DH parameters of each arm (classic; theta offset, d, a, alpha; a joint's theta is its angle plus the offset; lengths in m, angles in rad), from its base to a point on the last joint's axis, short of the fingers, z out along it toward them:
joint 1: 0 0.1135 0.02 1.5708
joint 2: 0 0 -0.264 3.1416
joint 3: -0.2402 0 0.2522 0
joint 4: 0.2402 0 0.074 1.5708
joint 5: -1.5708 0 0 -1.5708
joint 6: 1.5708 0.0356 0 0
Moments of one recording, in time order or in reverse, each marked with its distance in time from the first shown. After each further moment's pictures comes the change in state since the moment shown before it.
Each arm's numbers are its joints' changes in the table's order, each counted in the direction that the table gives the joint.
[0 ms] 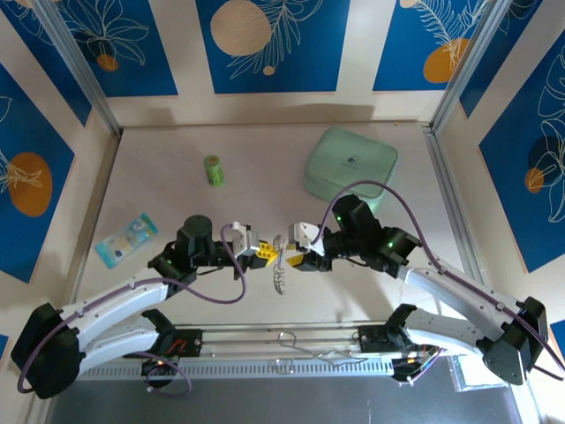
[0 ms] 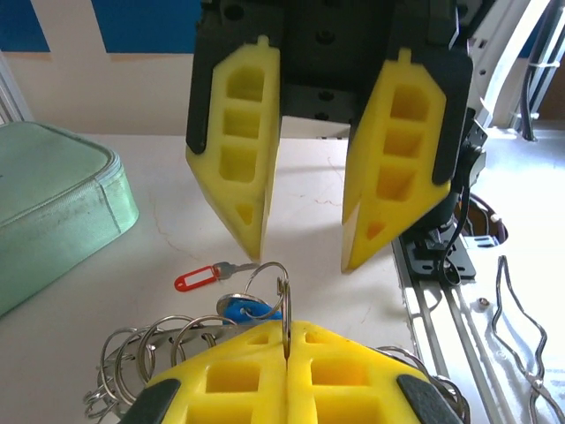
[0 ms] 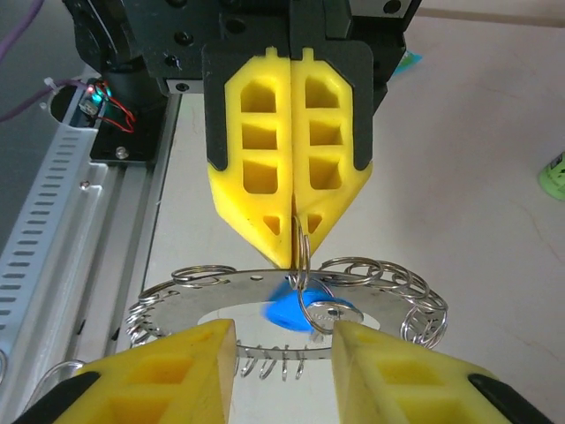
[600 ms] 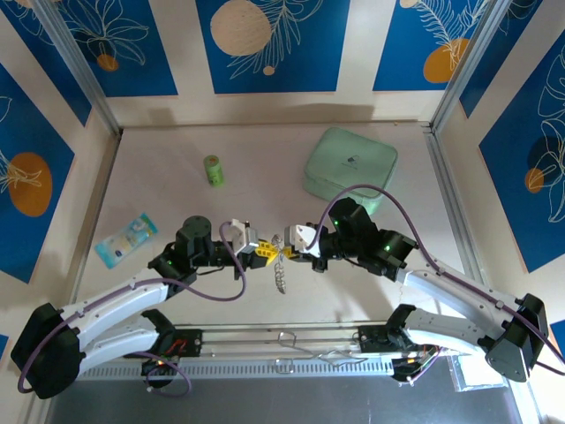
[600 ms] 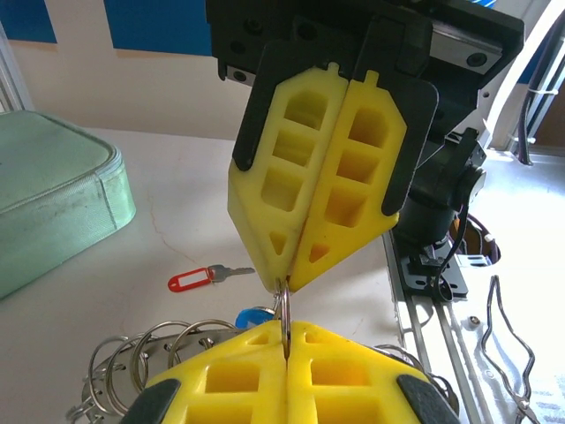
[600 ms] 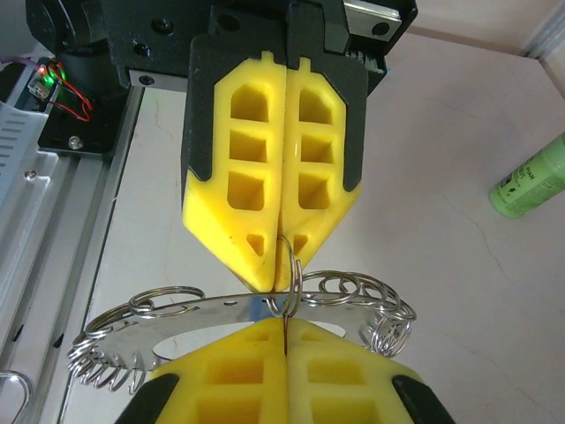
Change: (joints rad) left arm 0.000 0.000 0.008 -0.032 0.008 -0.078; right arm 0.047 0.000 0.012 -0.064 -0.095 -0.040
